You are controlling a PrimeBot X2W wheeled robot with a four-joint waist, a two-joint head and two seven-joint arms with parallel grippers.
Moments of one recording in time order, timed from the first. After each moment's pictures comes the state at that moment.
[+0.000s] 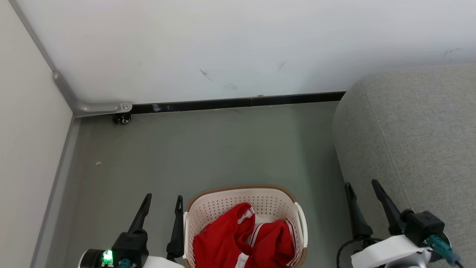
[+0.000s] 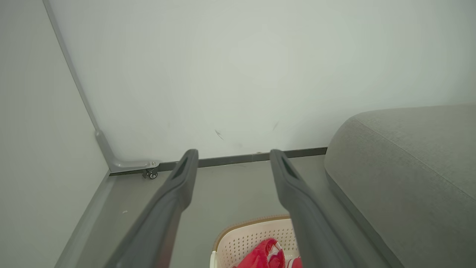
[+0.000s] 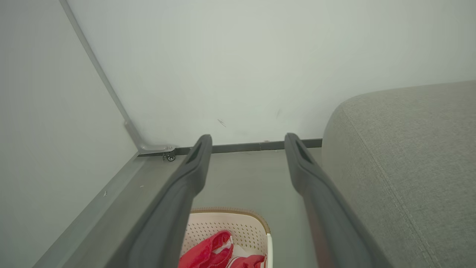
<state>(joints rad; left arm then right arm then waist) 0.00 0.08 -0.28 0.17 -0.16 0.11 -0.23 -0.03 -0.04 0.04 0.32 0.20 0.12 -0.20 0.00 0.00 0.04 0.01</state>
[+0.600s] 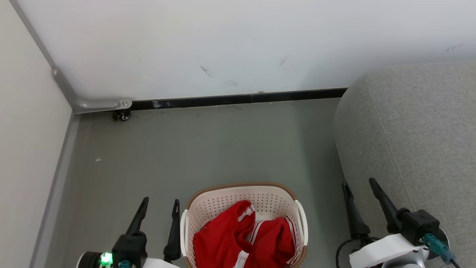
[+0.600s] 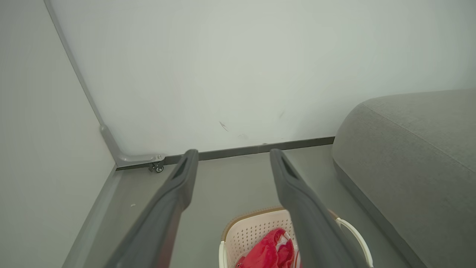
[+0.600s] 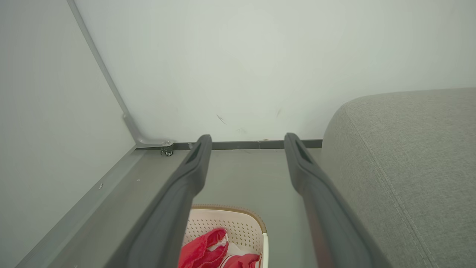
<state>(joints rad) -0.01 0.07 -0.25 0.22 -0.10 0.15 -0.25 -0.05 -0.04 0.05 0.35 0.15 0.12 -0.23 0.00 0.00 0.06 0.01</state>
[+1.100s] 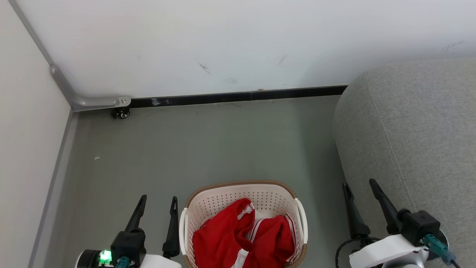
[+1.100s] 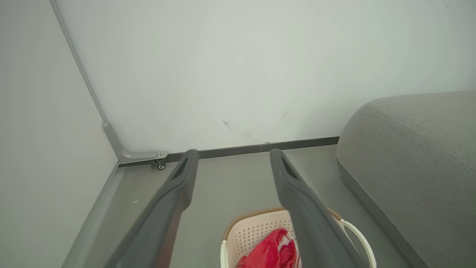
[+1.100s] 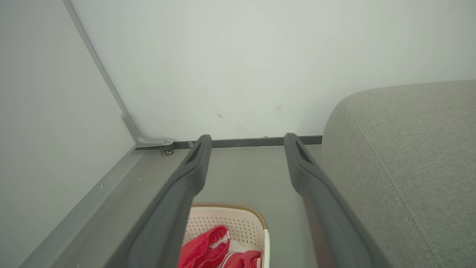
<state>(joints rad) -0.02 0.06 -0.24 0.24 -0.11 0.16 -0.25 -0.05 -0.04 0.05 0.36 0.17 0.12 -0.23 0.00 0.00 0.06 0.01</state>
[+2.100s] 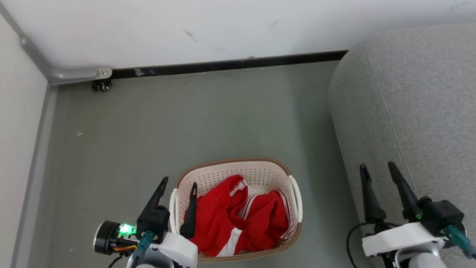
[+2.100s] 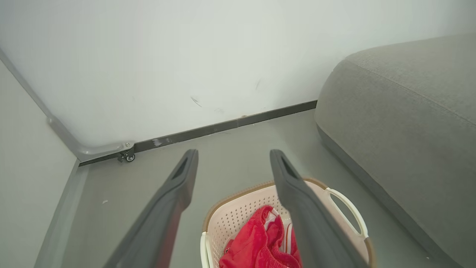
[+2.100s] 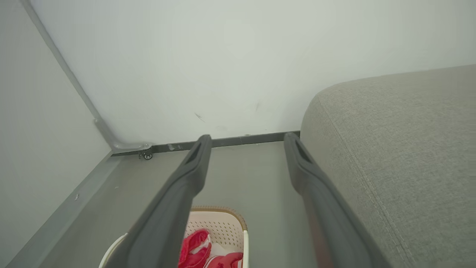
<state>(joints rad) -0.17 0.06 -0.31 0.40 -0.06 0.12 -0.25 -0.07 -0.04 -0.02 0.30 0.17 0.12 -0.24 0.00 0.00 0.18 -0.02</state>
